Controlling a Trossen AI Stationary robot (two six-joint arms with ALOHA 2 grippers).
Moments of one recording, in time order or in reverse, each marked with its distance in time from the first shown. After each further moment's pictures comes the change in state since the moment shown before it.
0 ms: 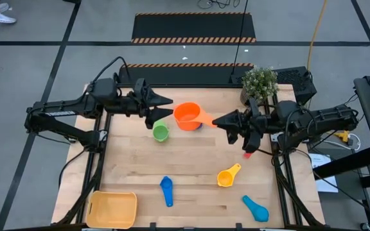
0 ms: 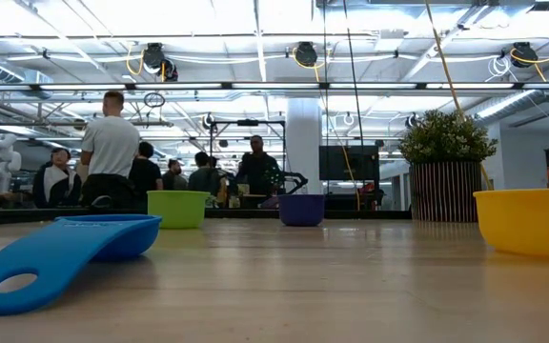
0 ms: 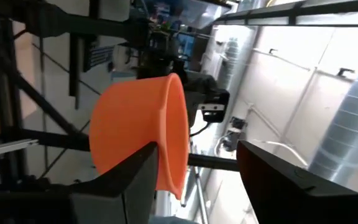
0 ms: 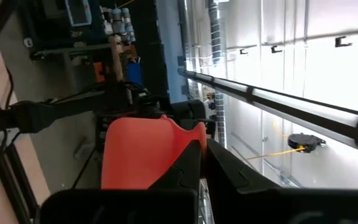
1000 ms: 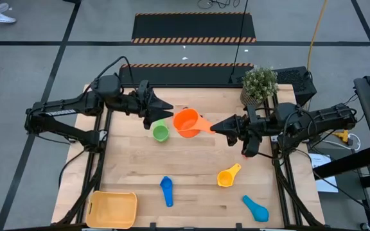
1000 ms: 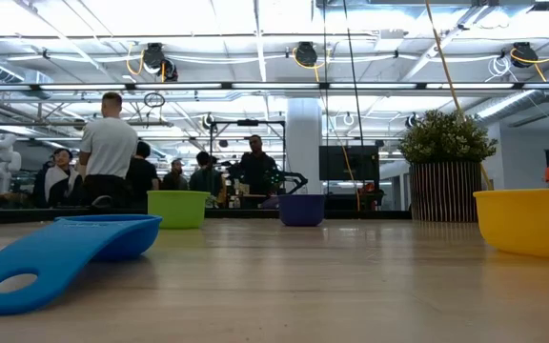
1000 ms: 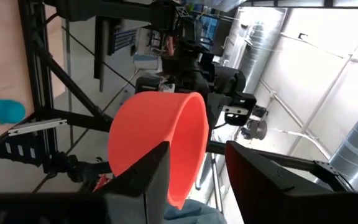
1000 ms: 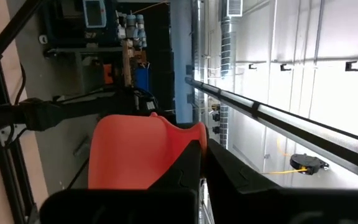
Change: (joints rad) left arm 0.057 0.000 0.000 -0.074 0.148 0.005; right arm 0.039 0.027 0.044 -0.054 -0.006 -0.086
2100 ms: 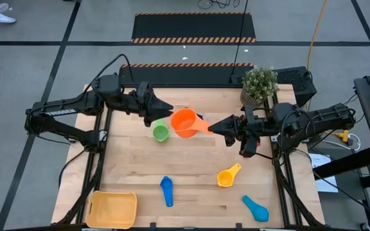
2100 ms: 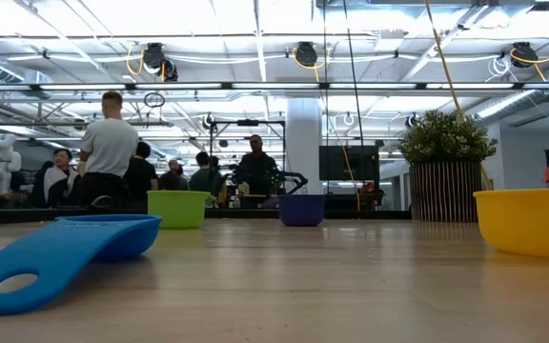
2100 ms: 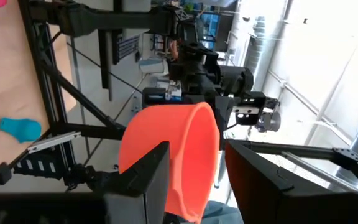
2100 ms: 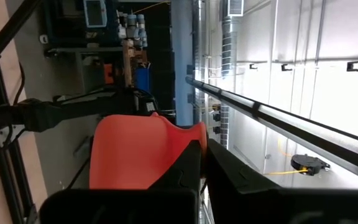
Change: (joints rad) left arm 0.010 0.000 0.000 -0.015 0.017 0.117; right arm 0.000 0.027 0.029 -0.005 0.001 -0.002
